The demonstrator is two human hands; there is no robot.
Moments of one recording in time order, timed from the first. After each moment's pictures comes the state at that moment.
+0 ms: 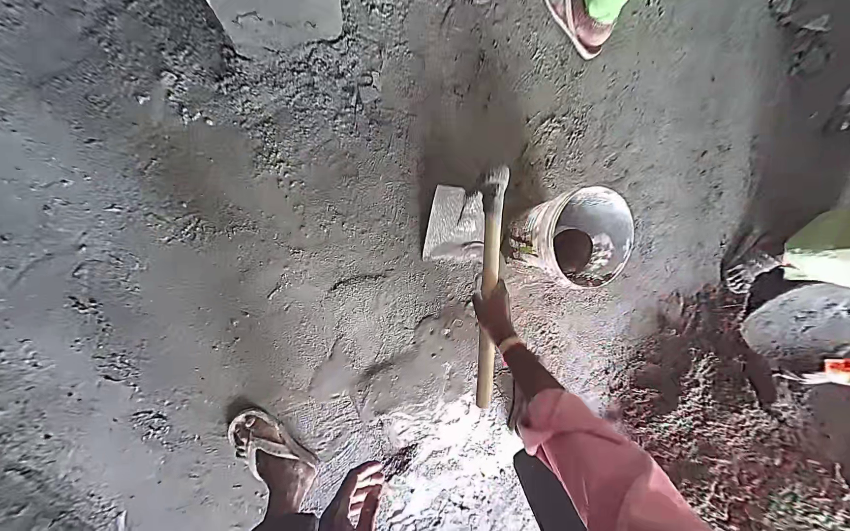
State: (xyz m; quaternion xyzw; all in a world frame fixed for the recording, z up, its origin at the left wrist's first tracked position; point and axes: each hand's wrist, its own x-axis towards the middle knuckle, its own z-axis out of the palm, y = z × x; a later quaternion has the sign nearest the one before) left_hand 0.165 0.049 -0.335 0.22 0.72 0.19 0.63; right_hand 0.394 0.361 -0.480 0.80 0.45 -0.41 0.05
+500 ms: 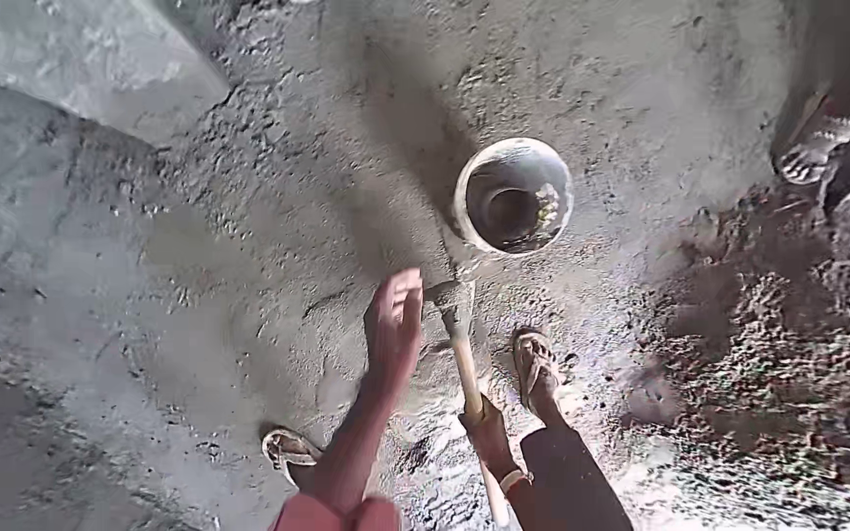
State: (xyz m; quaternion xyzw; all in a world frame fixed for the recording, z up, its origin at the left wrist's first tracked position) left_hand 0.308 0.345 -0.358 0.48 0.66 0.31 0.49; right_hand 0.484 0.139 -0.408 0.79 0.26 -0.56 -0.01
